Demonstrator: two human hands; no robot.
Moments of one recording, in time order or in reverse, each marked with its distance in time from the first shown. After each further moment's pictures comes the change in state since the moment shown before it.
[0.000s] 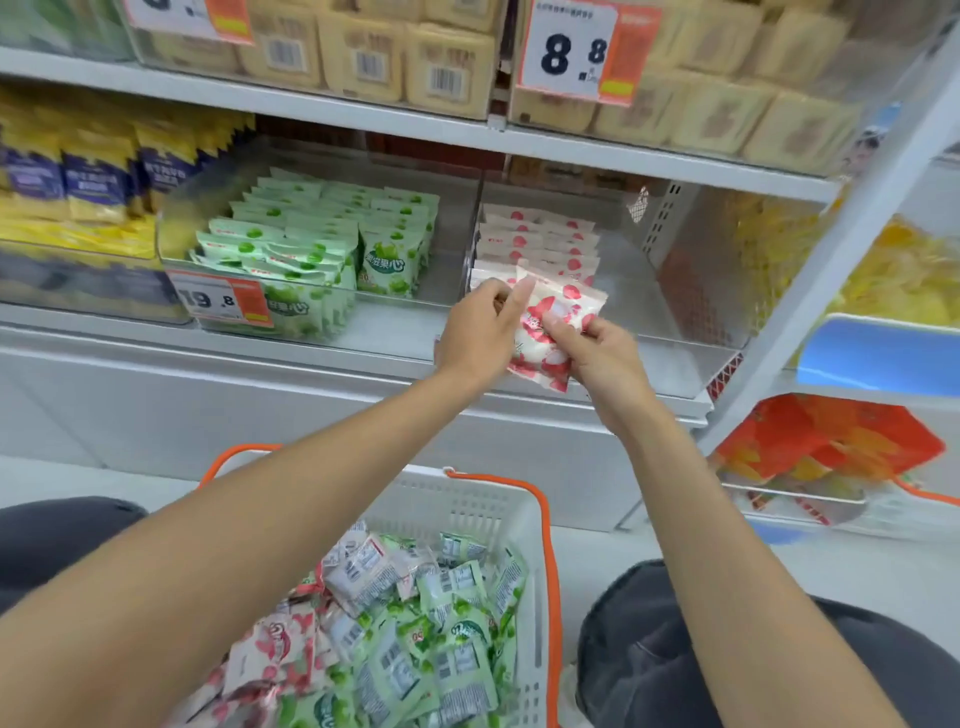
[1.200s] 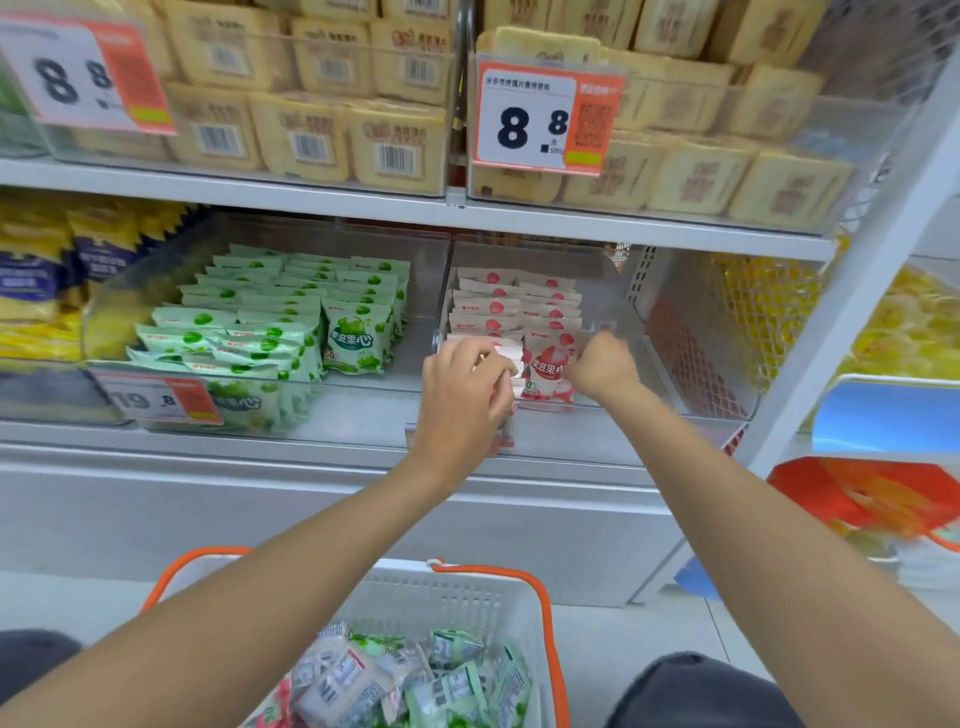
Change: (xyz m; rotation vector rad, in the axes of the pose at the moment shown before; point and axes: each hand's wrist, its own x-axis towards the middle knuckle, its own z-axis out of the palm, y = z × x) left_hand 0.033 -0.038 0.024 0.376 0.167 0.533; right_hand 0.148 0.001 -0.027 -1.055 0.201 0.072
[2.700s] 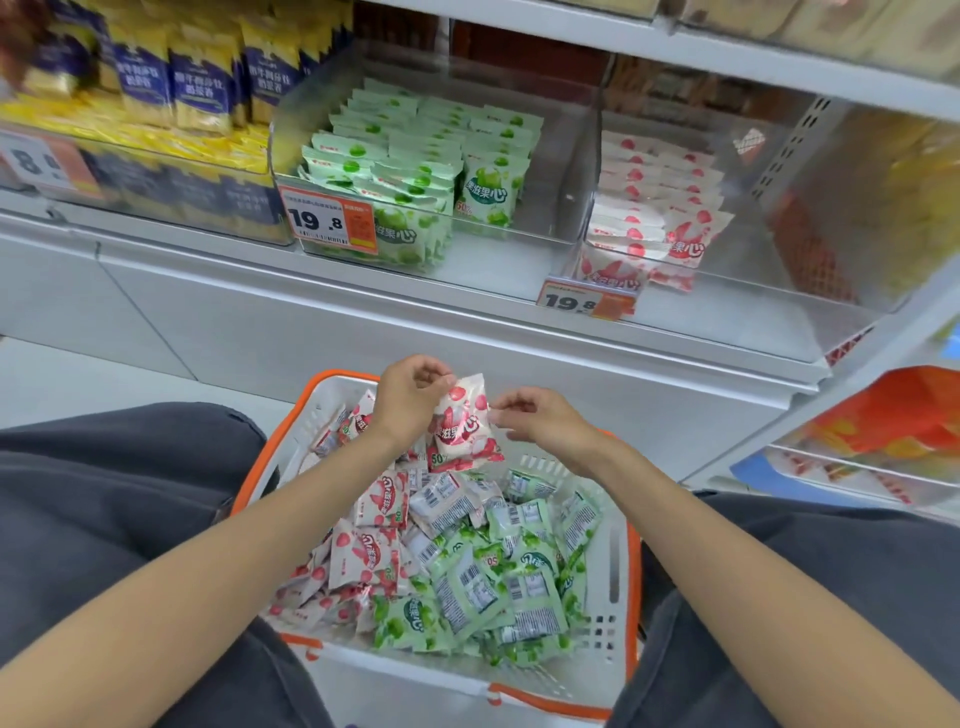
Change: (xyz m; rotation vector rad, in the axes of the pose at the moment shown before) left_hand -0.179 -0.096 -0.112 -0.476 -0.232 -0.936; right_hand -0.225 -0.028 0.147 0.675 -0.823 -0.056
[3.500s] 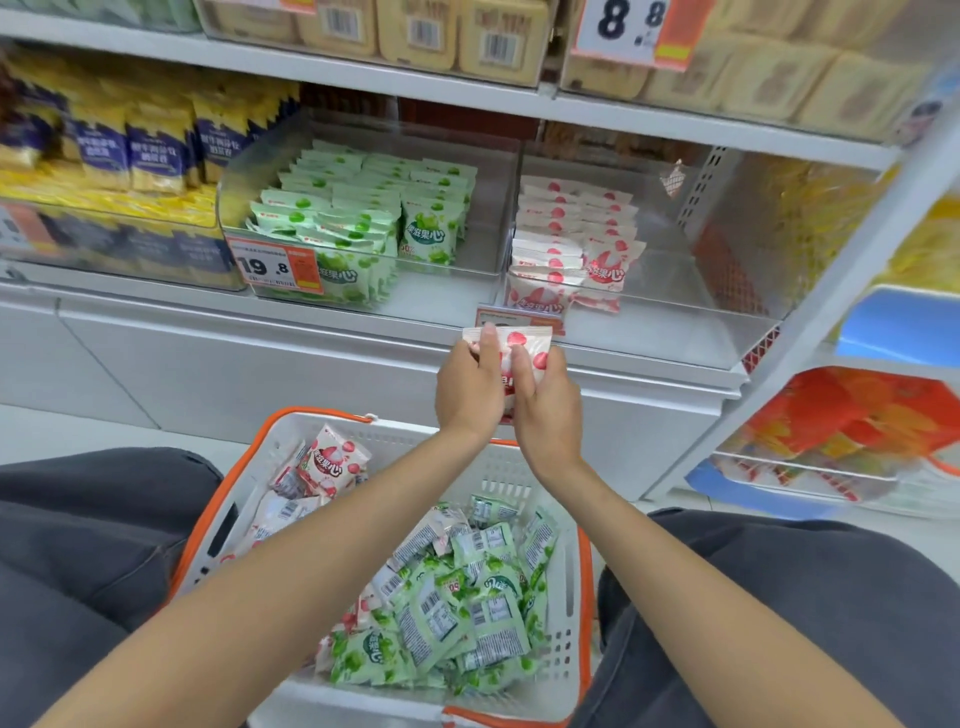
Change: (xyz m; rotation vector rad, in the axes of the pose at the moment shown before) left_hand -0.024 0.114 0.104 0.002 0.169 0.019; right_hand -0.041 -0.027 -0.026 -0.284 0.842 -0.433
